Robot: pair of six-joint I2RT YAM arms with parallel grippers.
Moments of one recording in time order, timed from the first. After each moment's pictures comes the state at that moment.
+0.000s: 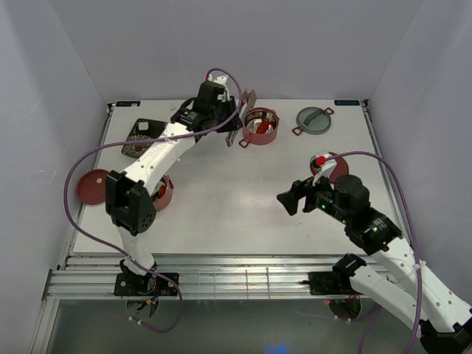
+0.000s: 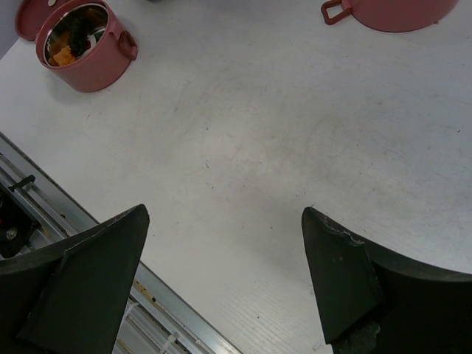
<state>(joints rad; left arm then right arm) -0.50 1.84 1.79 -0.55 0.02 -0.50 0.64 0.64 0.71 -0.39 -0.12 0.23</state>
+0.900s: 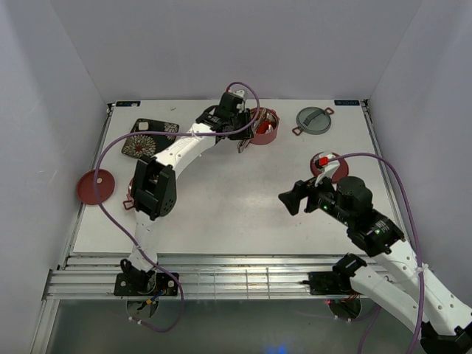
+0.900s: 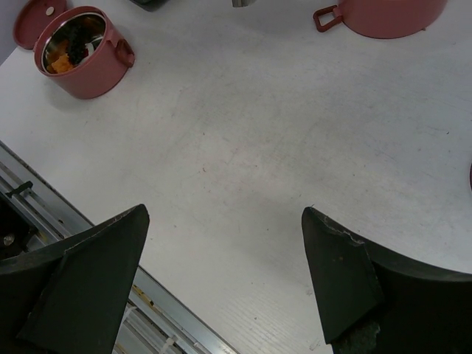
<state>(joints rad) -0.57 2.13 1.92 -0.48 0.04 -0.46 0.64 0.61 0.71 -0.40 -0.09 0.23</state>
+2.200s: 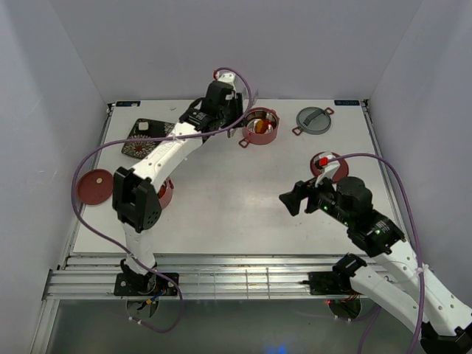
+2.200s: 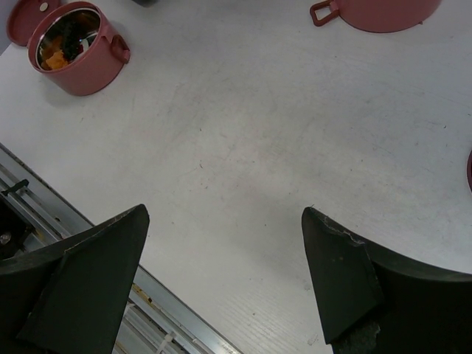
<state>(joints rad) -0.57 1.96 1.87 -0.47 -0.09 -0.40 0.64 0.61 0.71 -0.41 -0.09 0.23</state>
